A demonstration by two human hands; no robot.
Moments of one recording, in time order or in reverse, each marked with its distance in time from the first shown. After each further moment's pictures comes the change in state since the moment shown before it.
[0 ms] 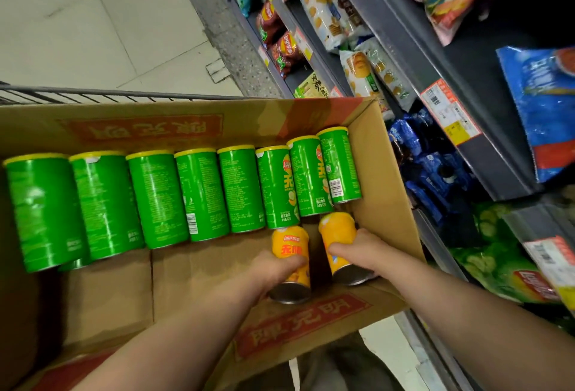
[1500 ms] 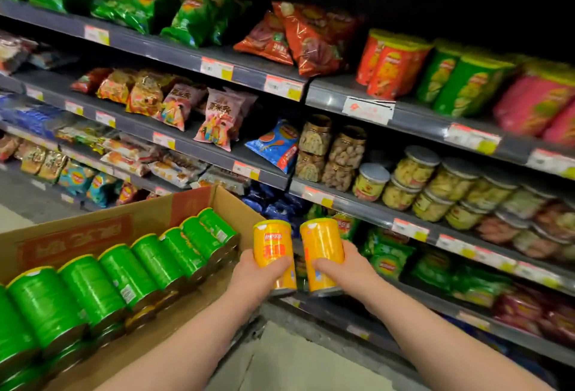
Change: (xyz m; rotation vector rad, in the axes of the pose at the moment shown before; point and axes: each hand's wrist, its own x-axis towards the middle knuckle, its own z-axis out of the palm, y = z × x) left_hand -0.211 -0.100 0.034 0.156 -0.072 1.005; right_hand -0.322 0.136 0.131 0.766 0.795 -0.202
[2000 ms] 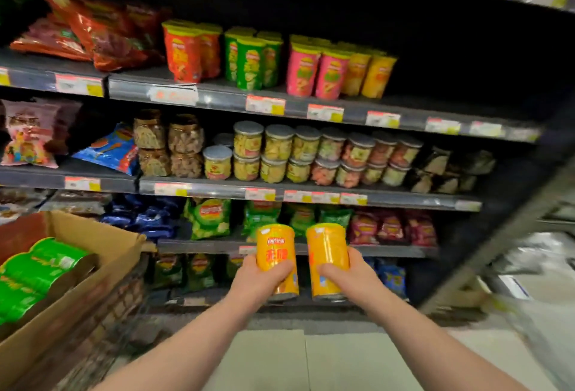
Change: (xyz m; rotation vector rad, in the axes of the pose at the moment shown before) left_hand -0.155 0.032 0.226 0.134 -0.440 0.148; right_hand -0.162 0.199 -0.163 0.299 0.325 0.221
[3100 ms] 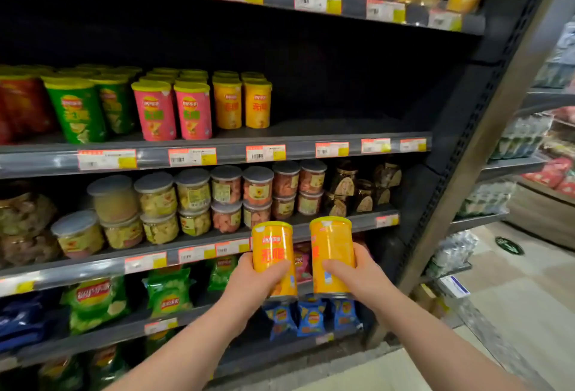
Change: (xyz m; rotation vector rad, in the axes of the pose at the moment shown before) left_hand 0.067 0.134 0.204 0.011 -0.192 0.186; right_hand 0.078 0.061 -0.221 0.238 0.239 -0.047
